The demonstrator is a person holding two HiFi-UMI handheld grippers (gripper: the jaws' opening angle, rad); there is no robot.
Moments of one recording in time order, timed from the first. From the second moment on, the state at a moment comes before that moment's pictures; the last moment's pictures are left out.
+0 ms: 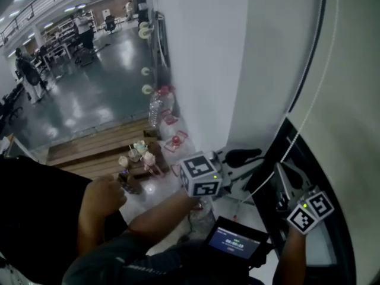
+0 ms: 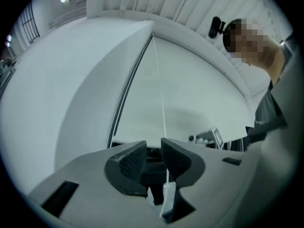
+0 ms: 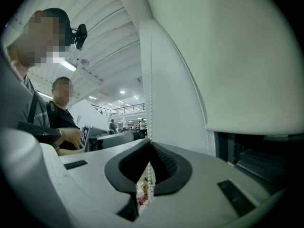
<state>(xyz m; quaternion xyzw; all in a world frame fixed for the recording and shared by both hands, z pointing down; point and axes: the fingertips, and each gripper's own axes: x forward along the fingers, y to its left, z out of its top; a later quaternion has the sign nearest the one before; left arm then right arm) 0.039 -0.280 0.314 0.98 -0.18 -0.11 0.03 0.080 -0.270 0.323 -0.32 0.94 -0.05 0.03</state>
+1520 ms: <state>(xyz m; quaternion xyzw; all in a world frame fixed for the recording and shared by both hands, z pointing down) 0.068 -0.257 0.228 0.98 -0.14 -0.10 -0.05 0.052 -0.246 0.355 -0.31 0.95 -0.07 0.01</state>
